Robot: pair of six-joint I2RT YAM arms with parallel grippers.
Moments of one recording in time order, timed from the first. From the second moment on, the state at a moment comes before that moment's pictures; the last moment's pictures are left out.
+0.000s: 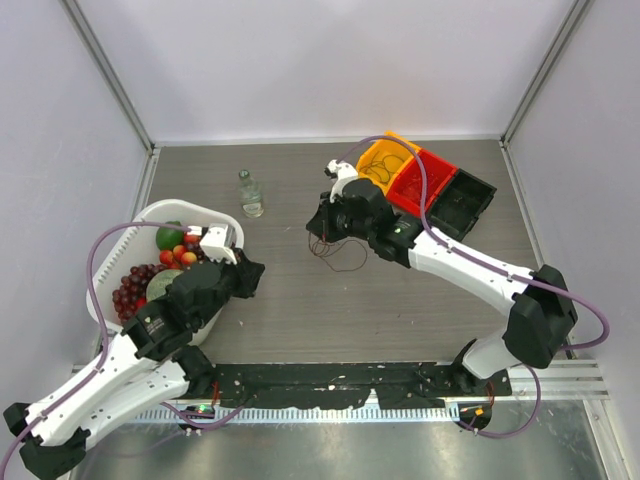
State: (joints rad) left arm -0.84 0.57 0.69 -0.49 -0.35 -0.51; right arm 0.79 1.48 1.19 -0.17 0.00 0.45
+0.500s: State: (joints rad) left arm -0.84 0.64 0.69 -0.44 -0.37 -0.50; right arm 0.68 1.50 1.20 -0.01 -0.09 0.48
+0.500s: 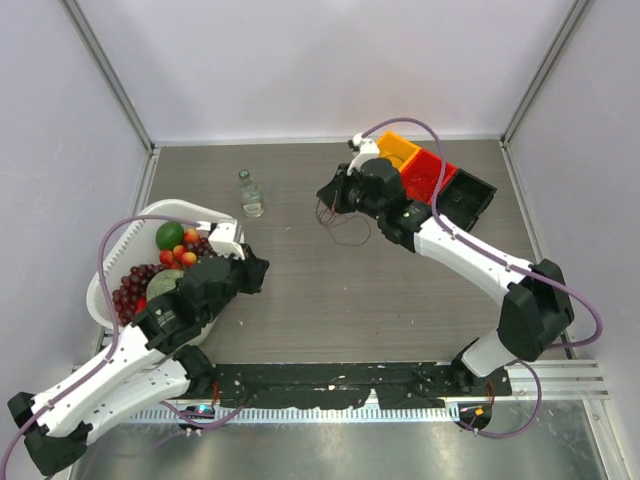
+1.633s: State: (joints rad) left arm -0.83 0.87 0.76 -0.29 -0.27 -0.51; right arm 0.42 1.85 1.38 0.06 -0.23 0.59
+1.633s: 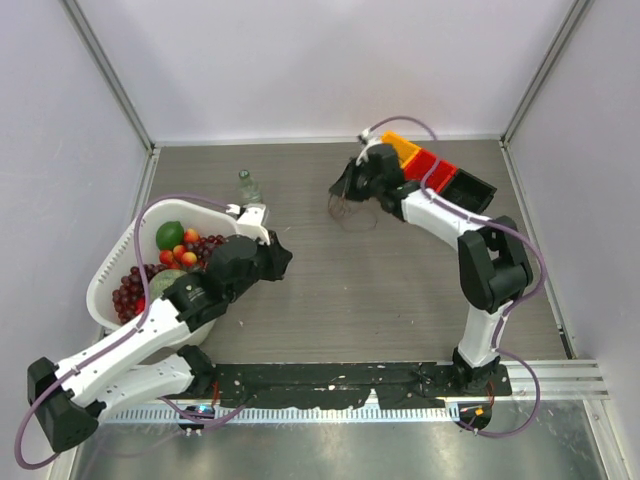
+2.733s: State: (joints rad) left arm -0.41 1.37 1.49 -0.87 -0.15 -0.26; right arm 0.20 2.24 1.92 -0.23 0.02 1.01
